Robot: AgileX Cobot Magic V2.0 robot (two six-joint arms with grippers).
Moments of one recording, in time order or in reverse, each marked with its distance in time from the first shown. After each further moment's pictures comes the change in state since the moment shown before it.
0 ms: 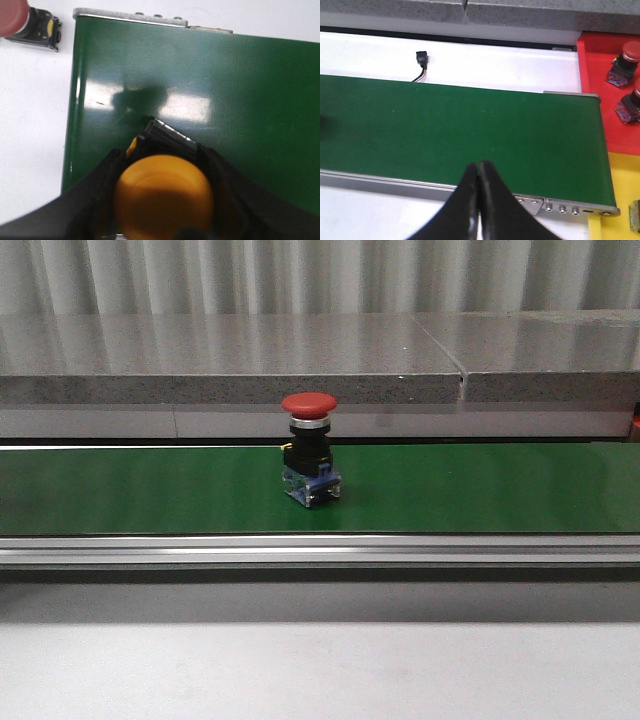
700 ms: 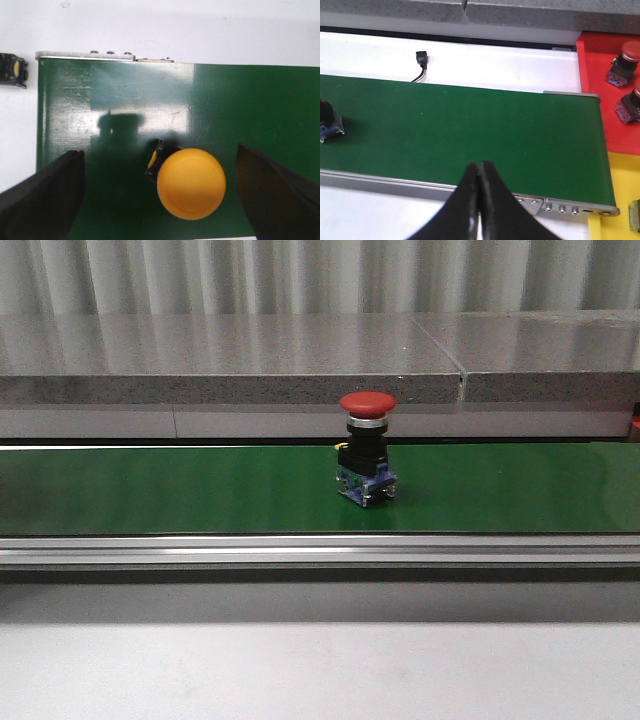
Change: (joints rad) left arm -0.009 -0.057 -0.032 -0.139 0.005 0.144; right arm 0.000 0.000 0.000 0.000 0.000 0.000
